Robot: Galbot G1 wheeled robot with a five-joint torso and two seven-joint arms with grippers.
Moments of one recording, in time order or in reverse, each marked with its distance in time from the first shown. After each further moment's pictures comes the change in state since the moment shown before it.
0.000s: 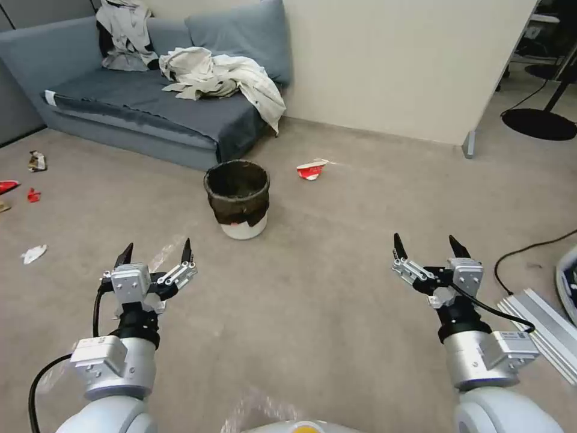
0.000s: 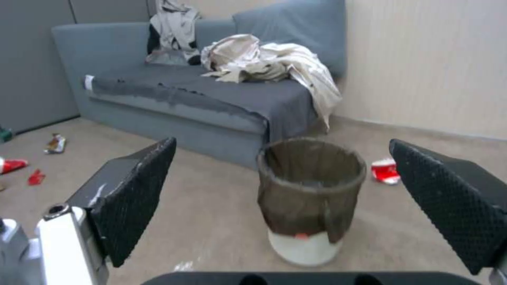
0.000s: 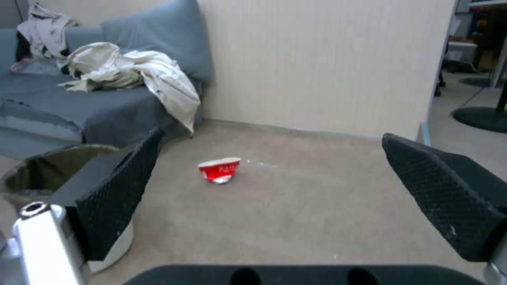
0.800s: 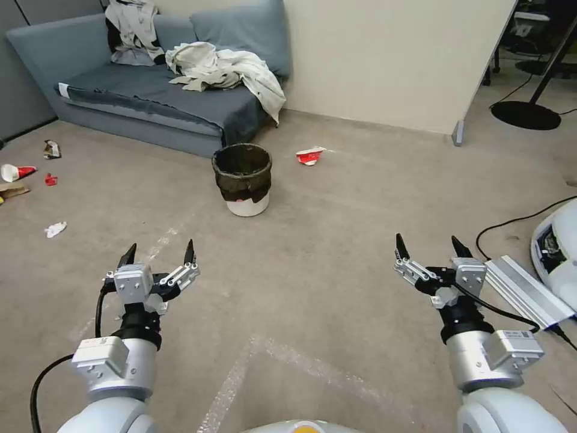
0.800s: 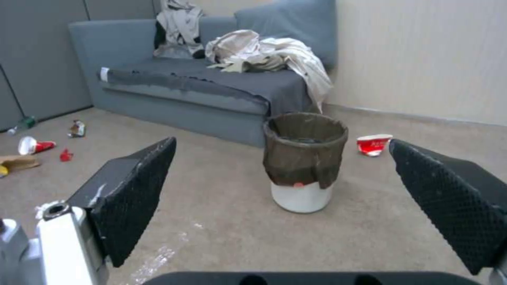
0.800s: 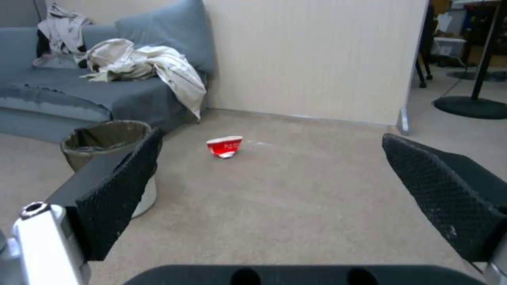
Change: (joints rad) left arm 0.007 0.000 0.002 -0.001 0.000 0.001 0.014; right arm -0.003 -0.002 0.001 0.012 0.006 -0.021 0.004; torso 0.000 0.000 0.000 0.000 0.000
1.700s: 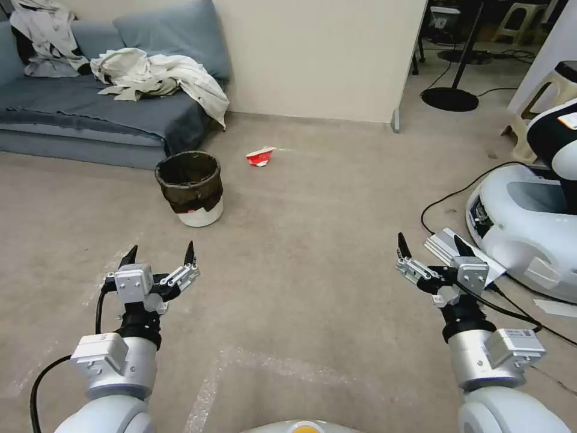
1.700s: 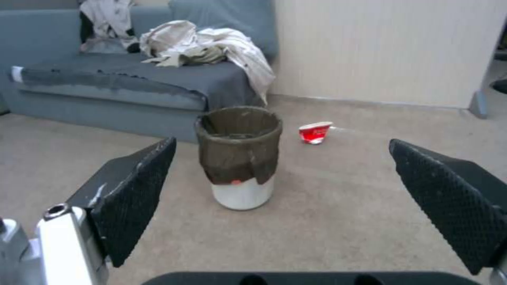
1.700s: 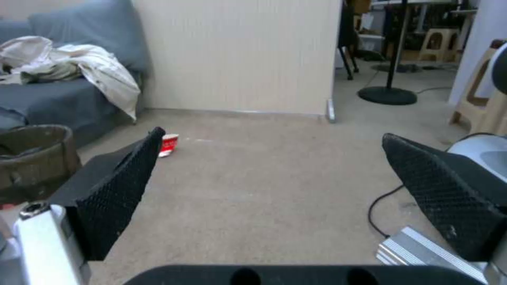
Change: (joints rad) left arm -0.008 0.001 -0.004 -0.003 -0.006 0.048 0.004; right arm 0.004 -0.002 0.007 0.009 -0.005 -0.021 0.015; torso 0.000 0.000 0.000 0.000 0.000
